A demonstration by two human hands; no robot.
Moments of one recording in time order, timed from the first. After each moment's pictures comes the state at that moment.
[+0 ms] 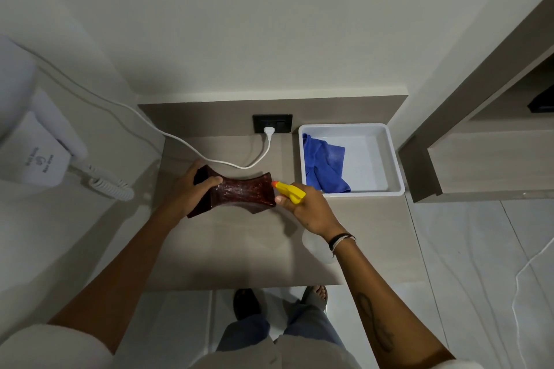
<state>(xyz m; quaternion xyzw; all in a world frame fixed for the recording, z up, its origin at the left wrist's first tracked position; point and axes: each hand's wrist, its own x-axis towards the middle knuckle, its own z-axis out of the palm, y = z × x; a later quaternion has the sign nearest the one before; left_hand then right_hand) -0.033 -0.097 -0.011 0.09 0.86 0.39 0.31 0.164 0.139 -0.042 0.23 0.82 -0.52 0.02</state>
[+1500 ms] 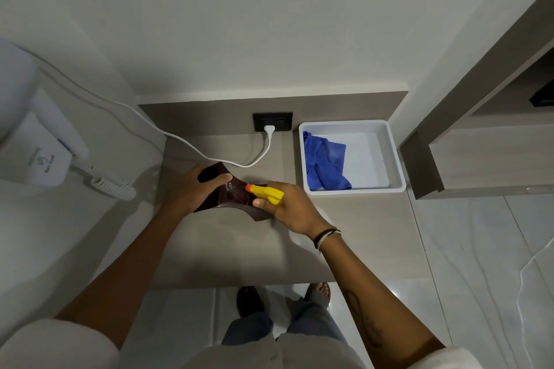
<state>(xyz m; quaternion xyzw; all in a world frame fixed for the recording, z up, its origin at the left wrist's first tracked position) -0.024 -0.086 0.002 0.10 0.89 0.33 0.30 0.148 0.109 -0.015 0.12 0.86 -0.49 0.02</state>
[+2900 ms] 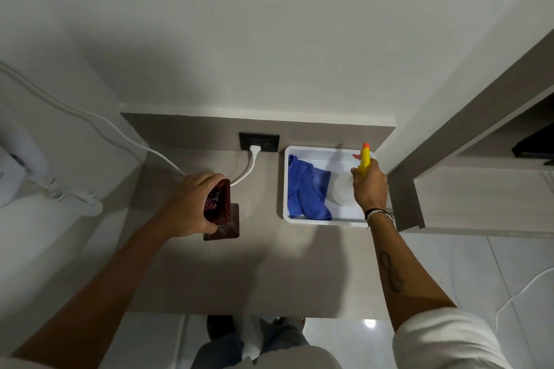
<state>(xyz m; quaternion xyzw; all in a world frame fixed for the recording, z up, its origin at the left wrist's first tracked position) -0.012 -0.046 0.011 0.40 0.88 0.16 0.21 0.160 0.325 -0.034 0.46 0.80 -0.35 -0.12</state>
